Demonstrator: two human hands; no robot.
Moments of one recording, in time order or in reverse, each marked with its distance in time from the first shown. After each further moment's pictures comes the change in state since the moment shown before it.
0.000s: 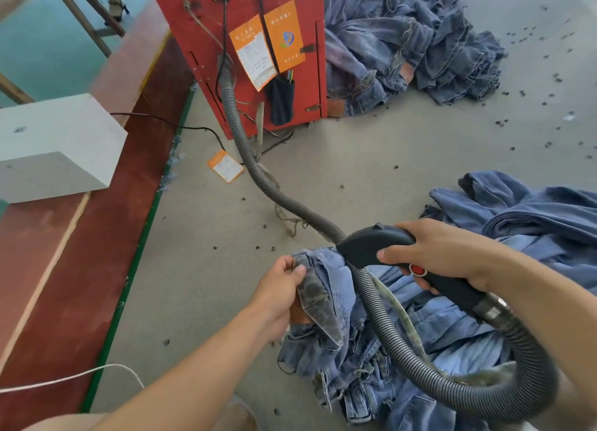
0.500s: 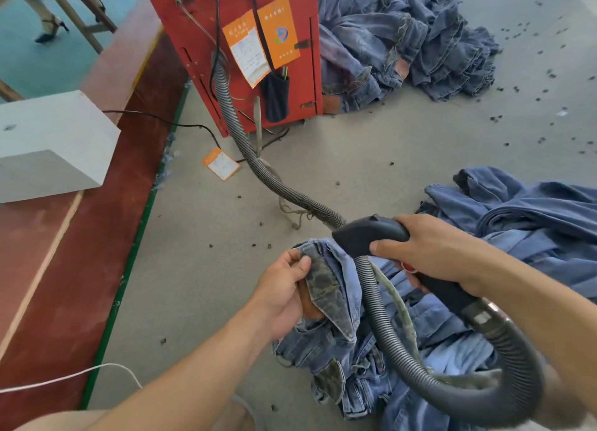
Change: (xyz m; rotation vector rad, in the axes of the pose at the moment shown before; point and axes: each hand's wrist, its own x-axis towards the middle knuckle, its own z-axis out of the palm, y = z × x) left_hand -0.022 0.011 0.013 -0.297 -0.225 0.033; right_hand -0.005 -0.002 0.012 0.005 0.137 -0.012
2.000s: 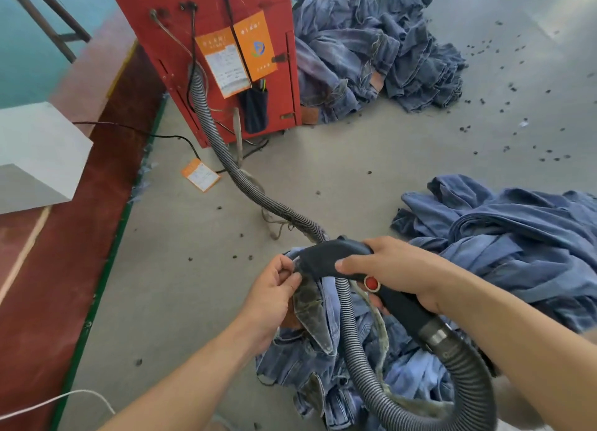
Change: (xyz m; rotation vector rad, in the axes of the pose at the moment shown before) left_hand 0.000 -0.008 0.011 0.479 0.053 0.174; right_hand 0.003 0.004 0.014 0.287 -0.151 0.217
